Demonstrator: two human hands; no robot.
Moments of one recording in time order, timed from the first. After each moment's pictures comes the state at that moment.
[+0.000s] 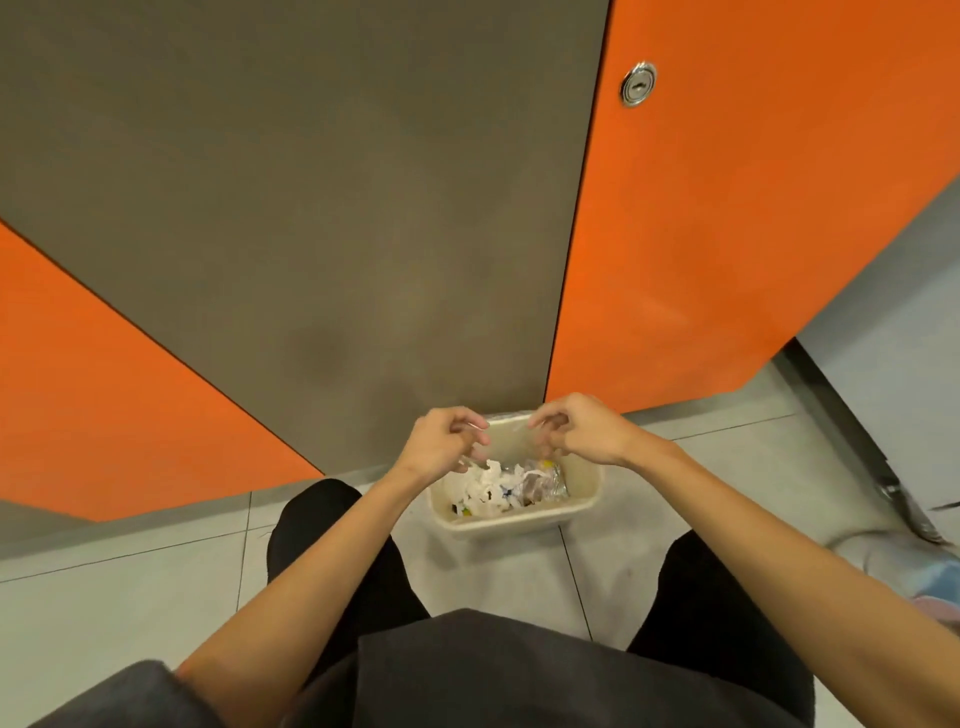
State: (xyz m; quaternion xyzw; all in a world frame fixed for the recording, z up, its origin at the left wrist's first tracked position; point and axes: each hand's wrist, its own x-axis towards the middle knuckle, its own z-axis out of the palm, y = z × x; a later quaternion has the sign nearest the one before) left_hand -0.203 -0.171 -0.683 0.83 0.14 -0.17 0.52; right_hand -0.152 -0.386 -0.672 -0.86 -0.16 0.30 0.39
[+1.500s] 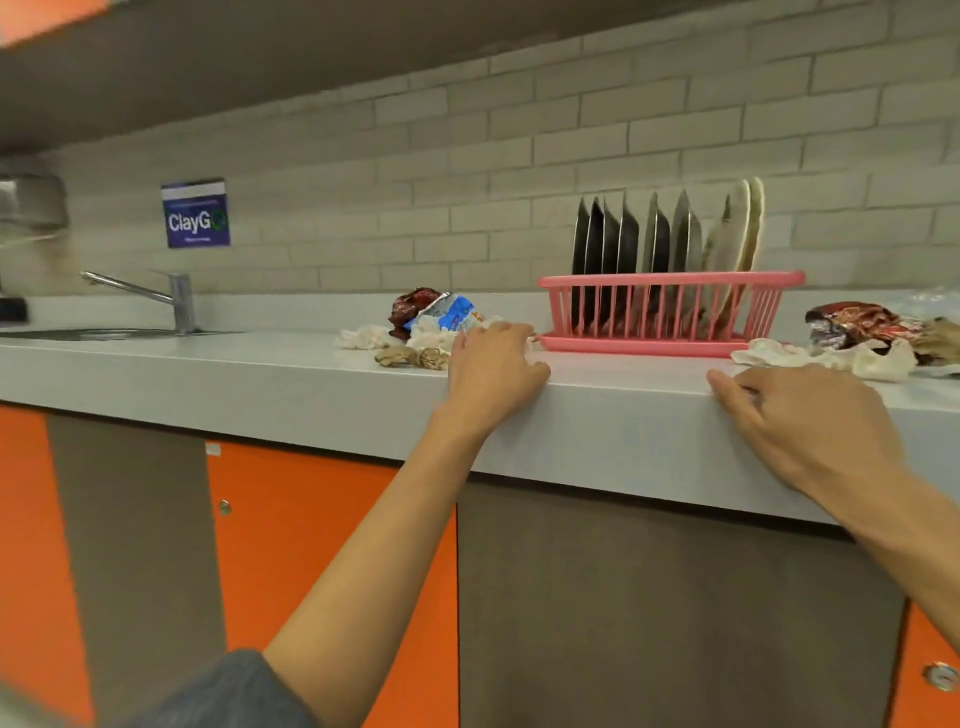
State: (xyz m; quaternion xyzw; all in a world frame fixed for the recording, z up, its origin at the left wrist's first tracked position) left_hand -0.196 -0.007 -0.202 0.91 0.16 0.38 0.08; right_hand -0.100 -0.257 -0.230 -0.84 -0.27 -0.46 0.10
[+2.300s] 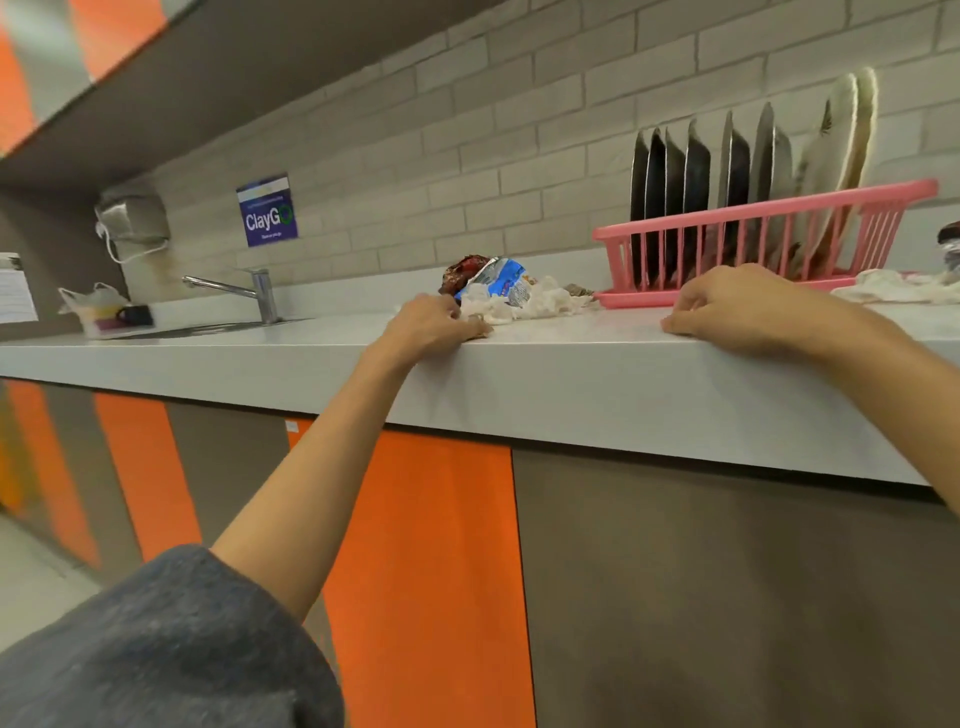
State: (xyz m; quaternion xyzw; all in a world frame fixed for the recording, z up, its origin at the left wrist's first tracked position) left_hand -0.229 0.110 -0.182 0.90 0.29 0.30 0.12; right_hand -0.092 -0.170 -0.177 -0.88 -0.41 -0.13 0.20
